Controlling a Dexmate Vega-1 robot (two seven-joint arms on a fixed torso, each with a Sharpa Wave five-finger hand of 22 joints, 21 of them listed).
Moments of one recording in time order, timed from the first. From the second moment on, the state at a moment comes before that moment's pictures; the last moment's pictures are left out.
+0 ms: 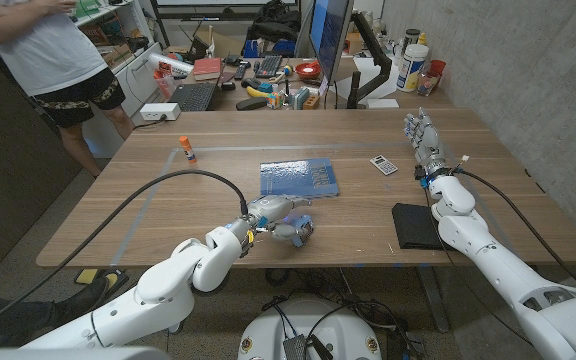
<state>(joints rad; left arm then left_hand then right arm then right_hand) 1.18 0.89 0.61 -2.23 0.80 0.33 -0.06 0.73 -0.06 0.34 -0.12 0.32 0.23 -0.13 0.22 0.19 0.21 -0.16 0.22 0.20 0.22 -0.02 0.21 0.19 0.31 0.20 0.23 0.18 -0.77 -0.46 -0.31 -1.10 0.65 0.48 0.02 0.14 0.02 0.24 -0.08 0.23 0.26 0.05 0.19 0.18 0.26 0.06 0.21 0.18 0.15 0.01 0.19 0.18 0.09 -0.04 0.22 0.18</state>
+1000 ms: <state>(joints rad) 1.14 0.88 0.61 -2.19 0.63 0.32 -0.05 0.91 -0.06 0.37 -0.15 0.24 0.31 -0.14 0.25 0.20 0.31 -0.16 0.25 0.23 0.41 -0.04 0.23 0.21 0.79 0.19 0.34 0.17 -0.76 -0.44 -0.32 -1.08 0.64 0.50 0.03 0.13 0.01 0.23 -0.08 0.23 0.27 0.04 0.19 0.18 0.26 0.06 0.21 0.18 0.15 0.01 0.19 0.18 0.10 -0.04 0.21 0.18</state>
